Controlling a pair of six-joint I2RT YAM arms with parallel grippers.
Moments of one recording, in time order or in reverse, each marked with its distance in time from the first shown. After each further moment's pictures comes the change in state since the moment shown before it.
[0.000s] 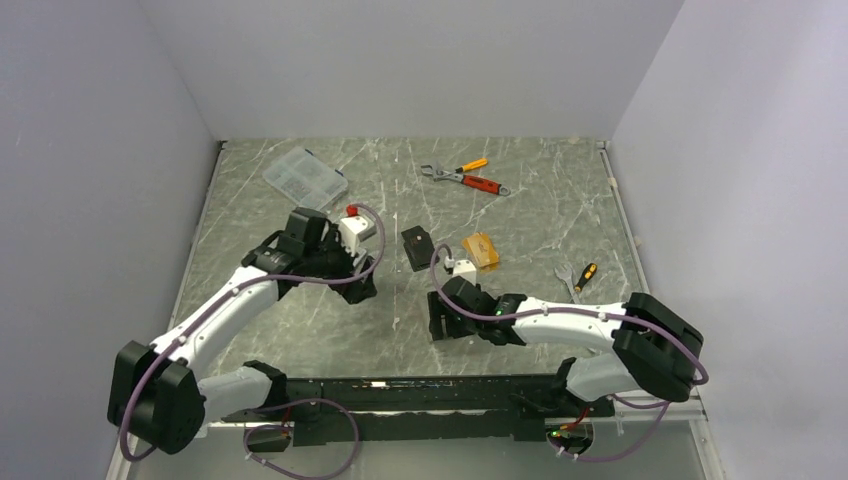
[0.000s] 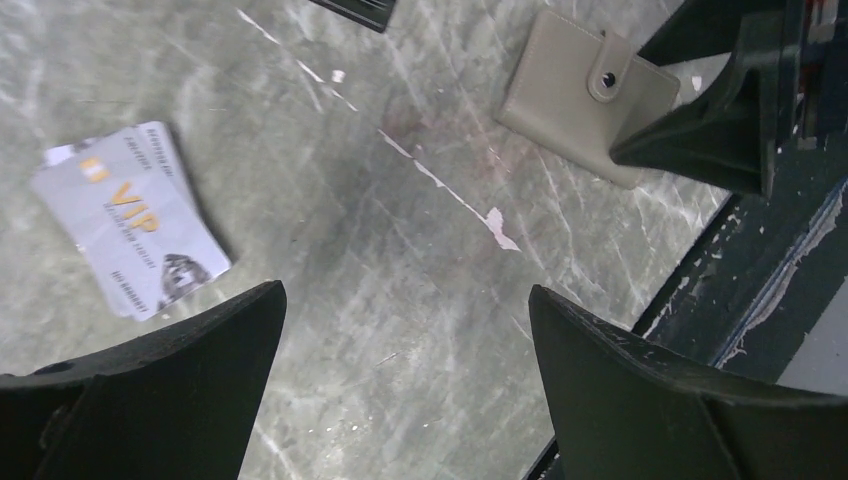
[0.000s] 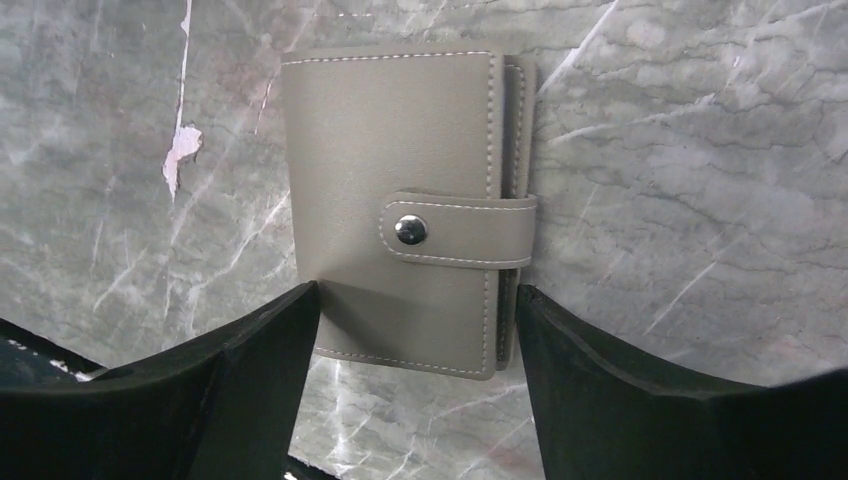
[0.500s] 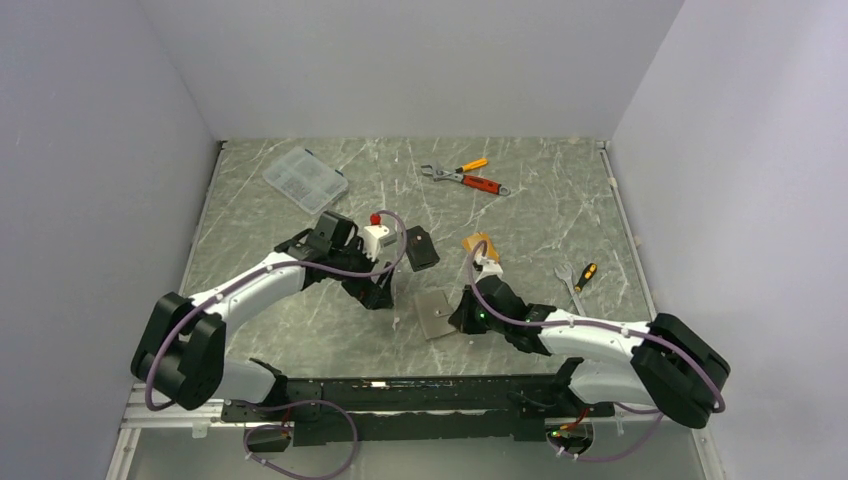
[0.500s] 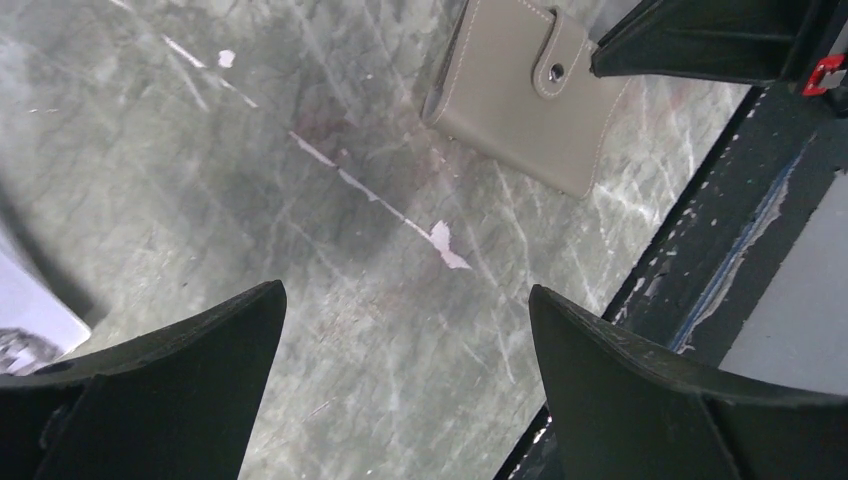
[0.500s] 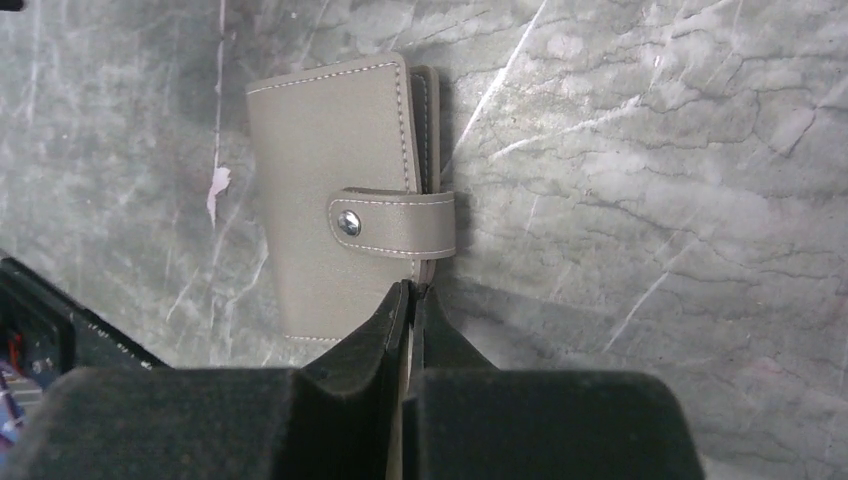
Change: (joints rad) left arm -0.096 0.220 0.006 0.073 0.048 -0.084; right arm -0.159 -0.150 -0.229 0.275 -0.150 0.054
